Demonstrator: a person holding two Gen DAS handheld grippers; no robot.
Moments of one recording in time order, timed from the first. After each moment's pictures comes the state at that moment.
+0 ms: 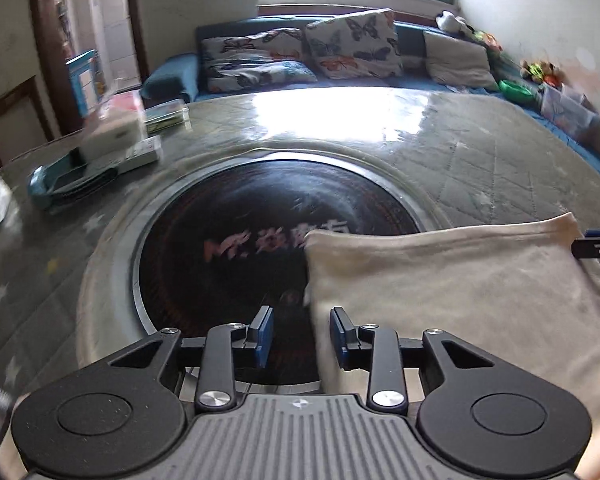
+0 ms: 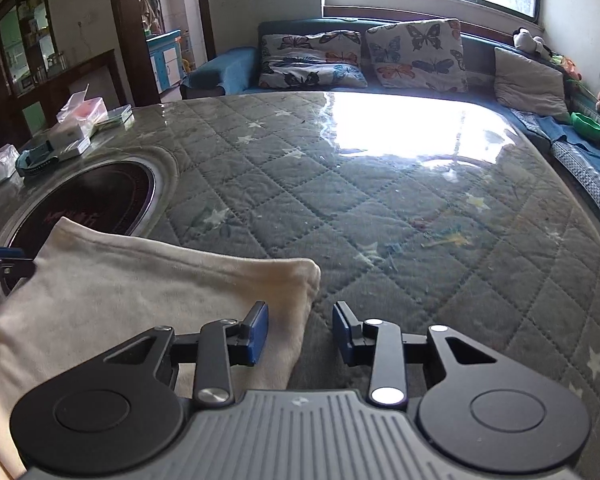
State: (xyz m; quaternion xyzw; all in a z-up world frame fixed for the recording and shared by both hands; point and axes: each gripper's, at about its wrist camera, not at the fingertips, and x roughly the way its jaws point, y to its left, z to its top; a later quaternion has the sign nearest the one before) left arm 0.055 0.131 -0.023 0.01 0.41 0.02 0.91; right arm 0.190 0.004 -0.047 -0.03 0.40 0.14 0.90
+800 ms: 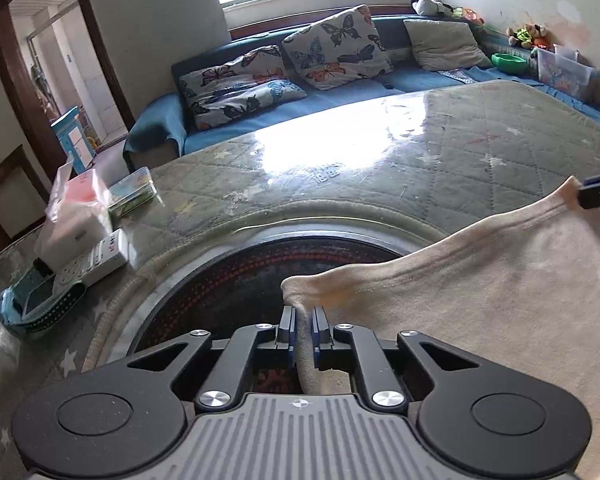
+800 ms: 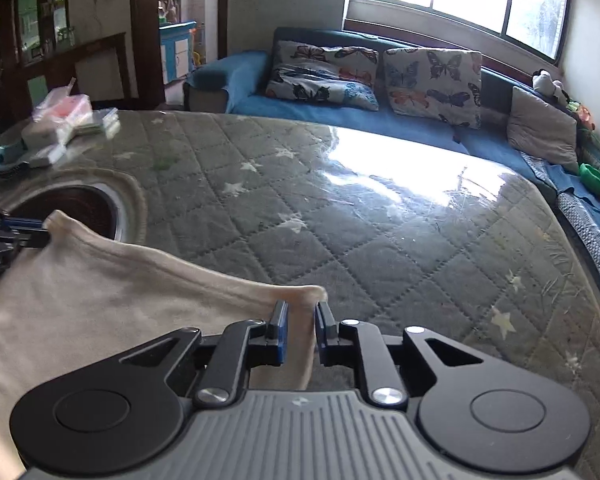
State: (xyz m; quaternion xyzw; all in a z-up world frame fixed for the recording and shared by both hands) left arm 0.138 0.118 -0.025 0.10 0.38 0.01 0.92; right arm 0.265 0.040 -0.037 -0.09 0.38 0.15 0.91
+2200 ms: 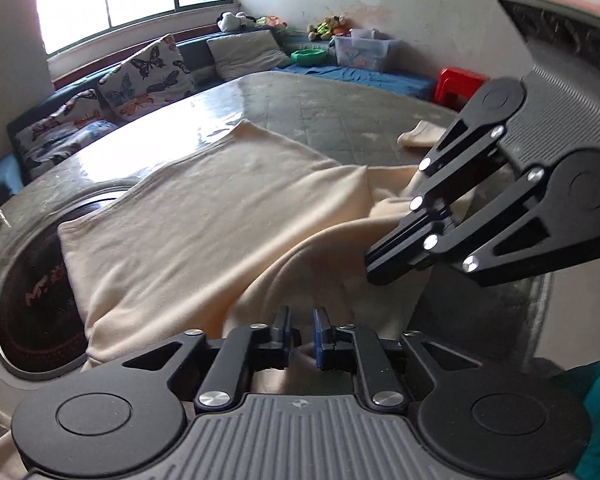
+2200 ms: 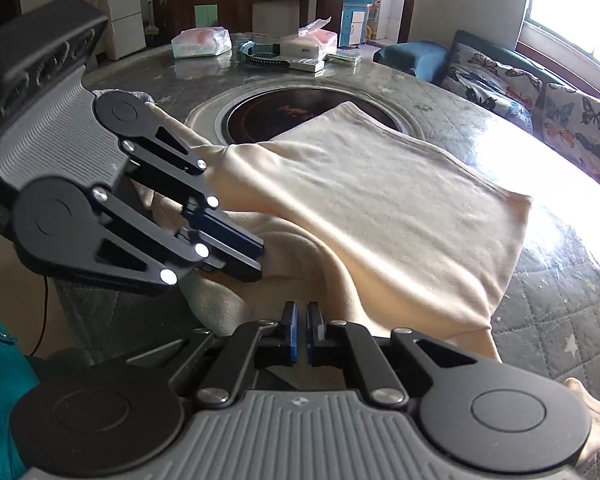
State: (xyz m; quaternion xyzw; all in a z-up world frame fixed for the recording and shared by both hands) left arm -0.052 0.021 -0.021 0.15 0.36 -0.25 0.89; right arm 0.053 0.083 -0.022 -0.19 0.39 0.36 0.83
